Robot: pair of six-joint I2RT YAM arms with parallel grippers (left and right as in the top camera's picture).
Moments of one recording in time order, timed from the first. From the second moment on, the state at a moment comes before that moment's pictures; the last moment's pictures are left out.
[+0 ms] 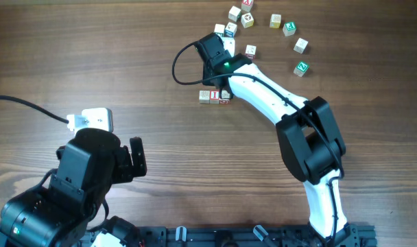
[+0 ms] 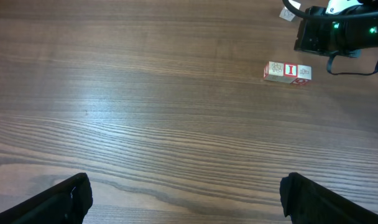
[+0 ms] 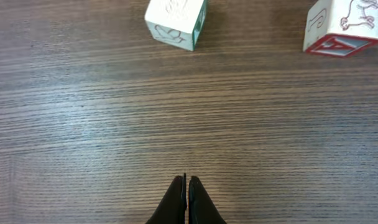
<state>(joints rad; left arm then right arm) -0.49 0.87 1.35 -1.41 -0.35 -0.48 0.58 2.22 1.71 -0.59 0.26 0.56</state>
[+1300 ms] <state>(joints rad) -0.49 0.87 1.35 -1.41 -0.35 -0.48 0.53 1.27 1.77 -1.25 0.60 0.64</state>
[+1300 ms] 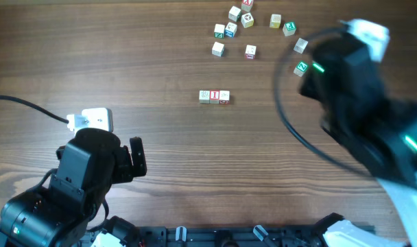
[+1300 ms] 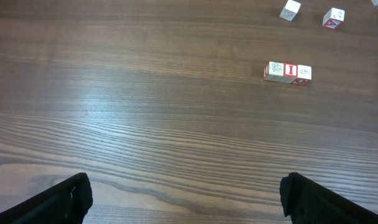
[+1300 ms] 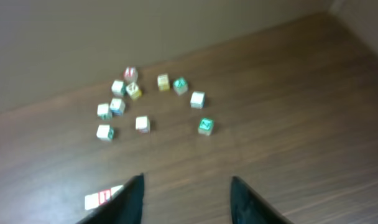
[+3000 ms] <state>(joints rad) -0.49 0.87 1.35 -1.41 -0.35 -0.48 0.67 2.17 1.64 -0.44 -0.17 0.54</state>
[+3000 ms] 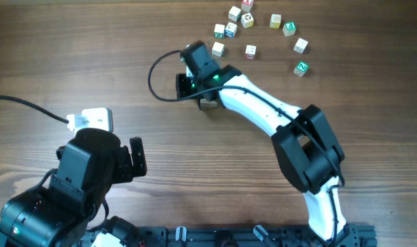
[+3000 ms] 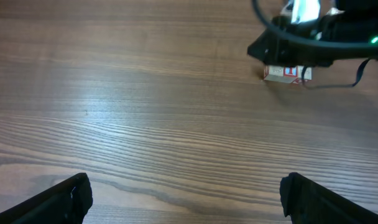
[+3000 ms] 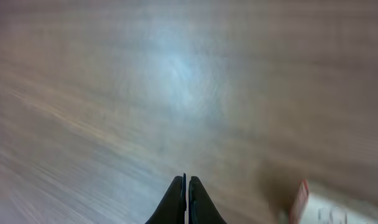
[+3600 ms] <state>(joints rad) -0.49 0.87 1.35 -1.41 -0.35 -0.48 0.69 2.21 1.64 -0.54 0.08 0.54</state>
